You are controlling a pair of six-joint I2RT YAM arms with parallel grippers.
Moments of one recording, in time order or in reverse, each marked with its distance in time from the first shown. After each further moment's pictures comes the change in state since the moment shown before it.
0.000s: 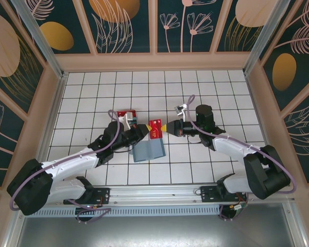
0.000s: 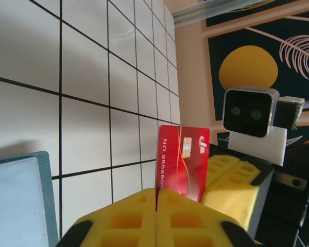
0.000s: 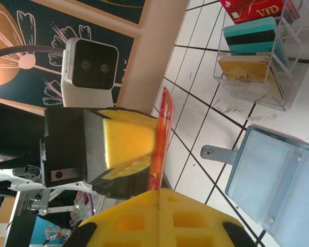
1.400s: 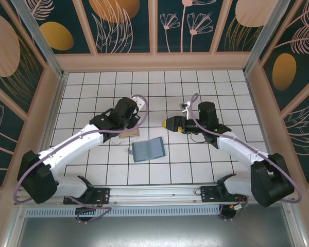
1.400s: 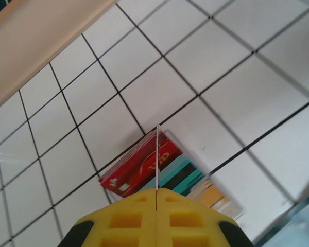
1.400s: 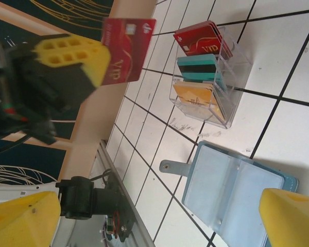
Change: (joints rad) left arm 0.044 0.172 0.560 -0.884 -0.582 1.430; right arm -0.039 -0.091 0.075 -0.297 0.154 -0.202
